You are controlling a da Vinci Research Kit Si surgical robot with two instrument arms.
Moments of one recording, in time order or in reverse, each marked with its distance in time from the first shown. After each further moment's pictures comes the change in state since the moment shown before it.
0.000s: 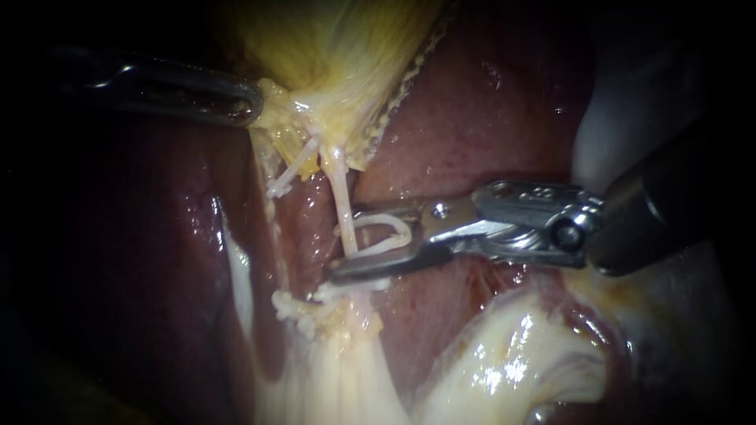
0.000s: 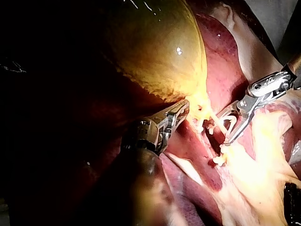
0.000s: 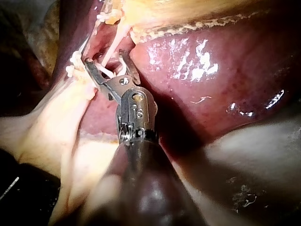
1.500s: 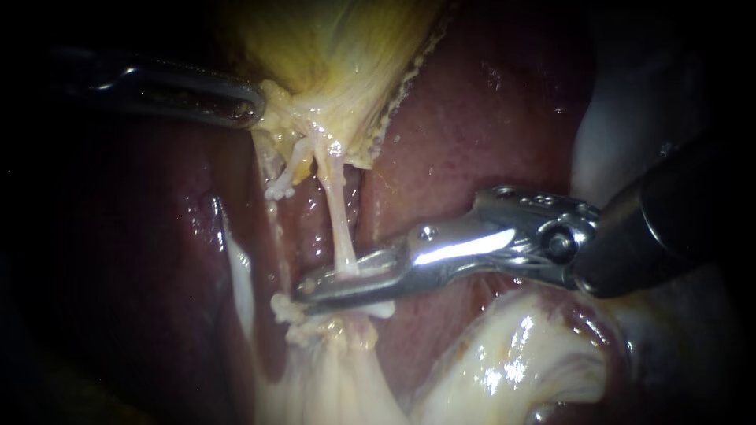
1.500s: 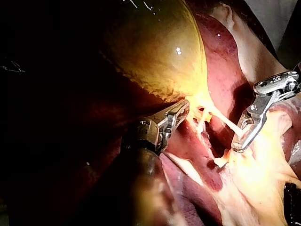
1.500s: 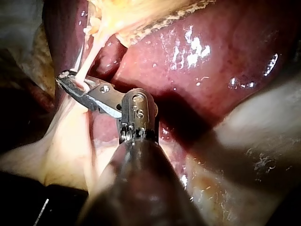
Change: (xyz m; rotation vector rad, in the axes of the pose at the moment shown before) right arm 0.001 -0.002 -0.001 0.255 0.065 0.150; left arm 0.000 0.000 0.000 -0.002 -0.001 0.001
